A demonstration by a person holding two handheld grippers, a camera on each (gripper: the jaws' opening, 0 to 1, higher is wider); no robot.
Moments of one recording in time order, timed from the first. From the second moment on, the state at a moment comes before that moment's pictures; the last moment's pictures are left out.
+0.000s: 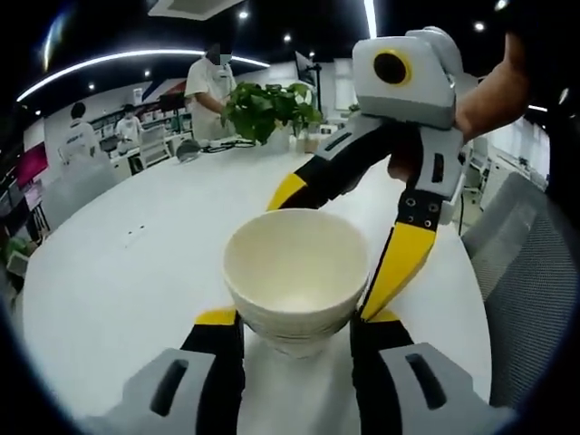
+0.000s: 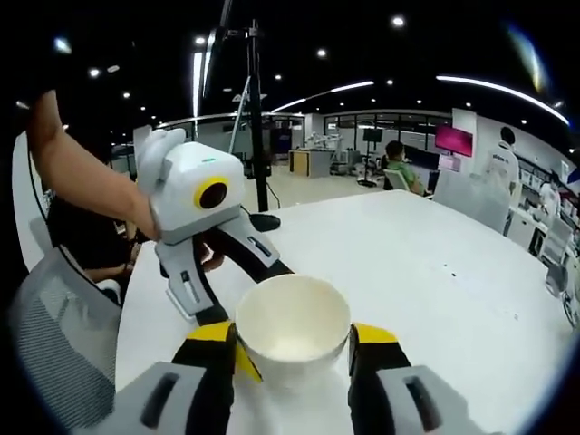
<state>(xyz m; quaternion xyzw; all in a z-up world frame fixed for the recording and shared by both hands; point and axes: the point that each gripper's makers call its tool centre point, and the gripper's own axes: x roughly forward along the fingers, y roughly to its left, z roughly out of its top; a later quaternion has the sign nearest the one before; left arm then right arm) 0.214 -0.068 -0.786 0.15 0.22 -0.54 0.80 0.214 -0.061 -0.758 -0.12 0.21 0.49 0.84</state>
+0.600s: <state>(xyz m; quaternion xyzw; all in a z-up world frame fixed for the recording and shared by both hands) 0.168 -0.043 -0.741 0.08 0.19 -0.48 0.85 0.161 -0.105 -0.736 -0.11 0.19 0.43 0.87</state>
